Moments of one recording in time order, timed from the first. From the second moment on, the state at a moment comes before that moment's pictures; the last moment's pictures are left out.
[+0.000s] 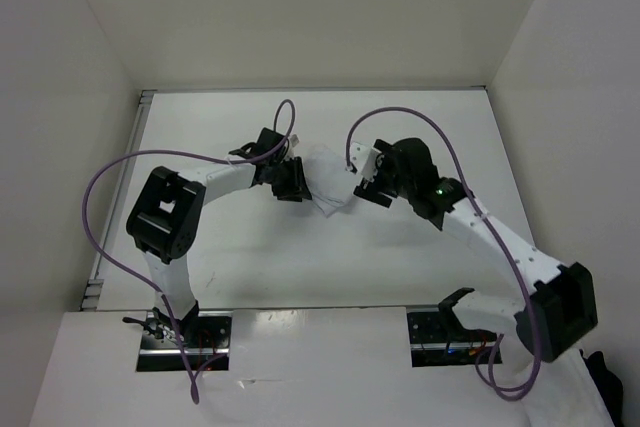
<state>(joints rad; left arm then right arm) -0.45 1.88 1.20 -0.30 0.35 -0.58 0.51 1.24 0.95 -0.39 -0.04 -0.71</state>
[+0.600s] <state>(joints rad) -0.44 1.88 1.21 -0.29 0.37 -0.58 0.55 1.27 0.80 -0.16 -0.26 -0.93</state>
